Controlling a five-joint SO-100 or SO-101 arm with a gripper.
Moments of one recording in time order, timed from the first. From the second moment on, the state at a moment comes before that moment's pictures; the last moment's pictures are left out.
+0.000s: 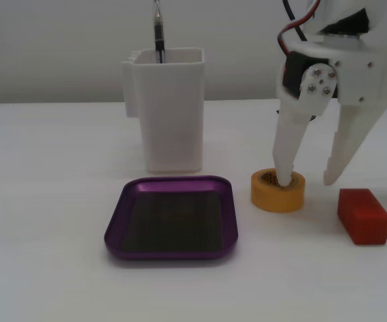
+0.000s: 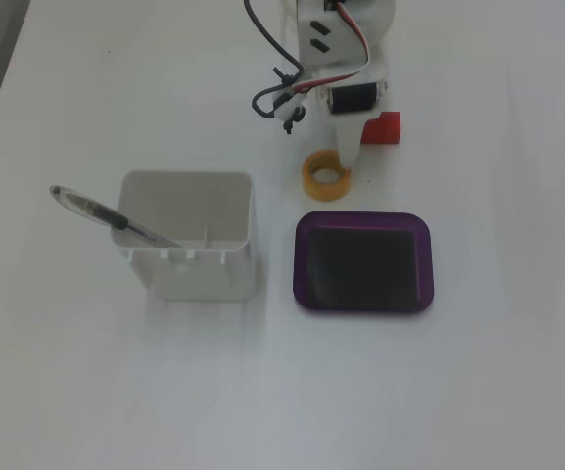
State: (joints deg) arm 1.0 99.8 112.3 59.6 -12.8
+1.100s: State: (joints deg) arm 0.8 101.6 99.9 57.1 -9.6
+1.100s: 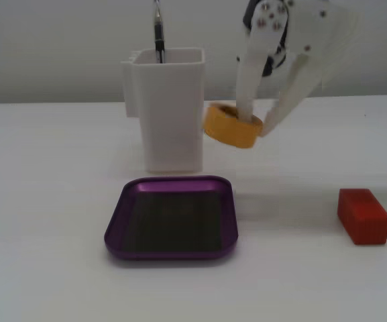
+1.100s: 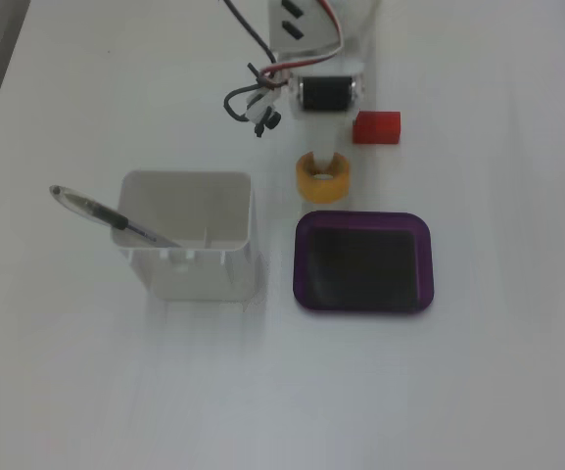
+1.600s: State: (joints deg) arm -2.8 82.4 80.4 57.0 -4.8
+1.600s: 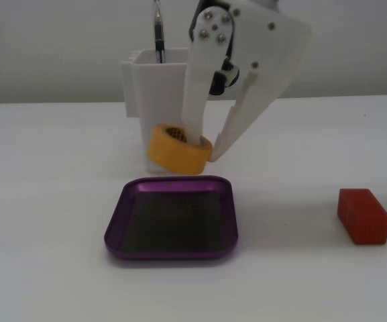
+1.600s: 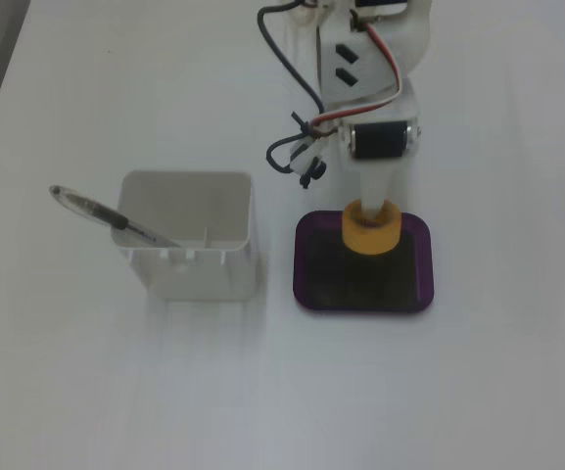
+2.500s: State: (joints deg) arm 3.1 74.1 75.8 59.9 -4.8
